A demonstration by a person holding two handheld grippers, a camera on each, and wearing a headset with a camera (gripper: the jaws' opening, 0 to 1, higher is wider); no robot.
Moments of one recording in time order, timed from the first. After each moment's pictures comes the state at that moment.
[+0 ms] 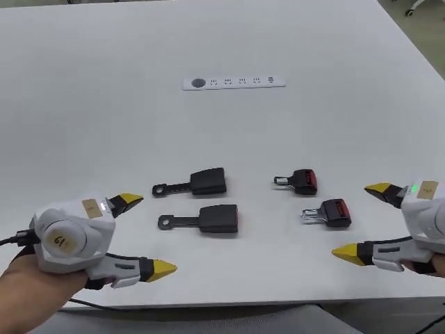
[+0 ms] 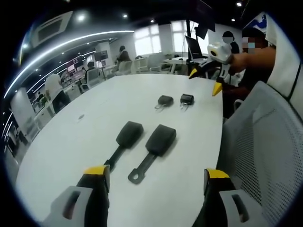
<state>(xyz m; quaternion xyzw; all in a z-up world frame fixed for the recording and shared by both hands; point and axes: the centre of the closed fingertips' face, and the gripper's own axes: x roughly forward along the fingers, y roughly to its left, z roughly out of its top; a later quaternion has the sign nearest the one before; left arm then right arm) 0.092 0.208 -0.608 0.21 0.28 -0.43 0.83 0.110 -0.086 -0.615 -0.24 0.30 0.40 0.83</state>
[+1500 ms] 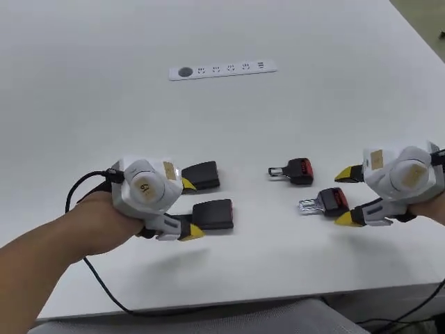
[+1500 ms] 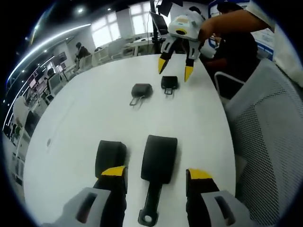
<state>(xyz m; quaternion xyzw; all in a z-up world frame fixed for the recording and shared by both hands) 0.142 0.135 -0.652 0.32 0.32 -0.54 0.71 0.148 -0.096 -0.671 -0.36 0.34 0.51 0.70</state>
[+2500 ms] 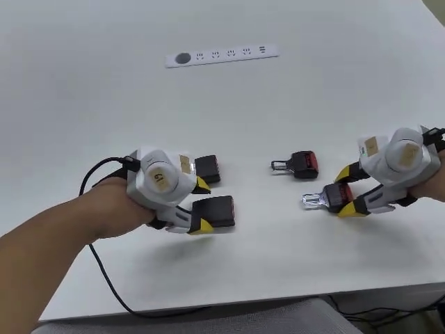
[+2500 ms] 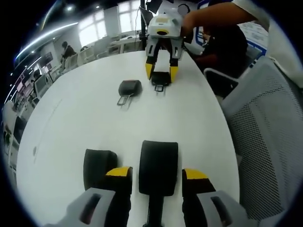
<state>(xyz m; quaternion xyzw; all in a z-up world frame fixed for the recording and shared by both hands) 0.148 0.121 -0.675 0.31 0.34 -0.59 0.66 0.155 -0.094 -0.697 -0.35 0.39 0.55 0.65</state>
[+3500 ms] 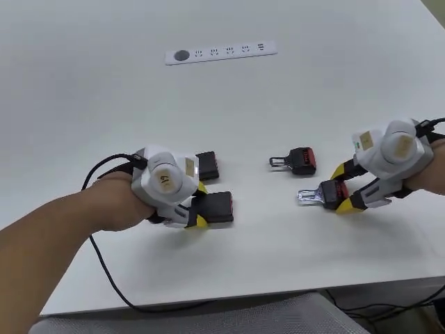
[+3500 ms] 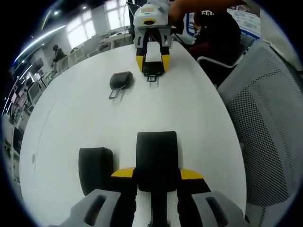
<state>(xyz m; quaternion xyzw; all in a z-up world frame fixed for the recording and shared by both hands) 0.146 0.127 -0.690 0.36 0.34 -0.60 0.63 0.155 -0.092 -0.698 -0.35 0.38 0.57 0.63</state>
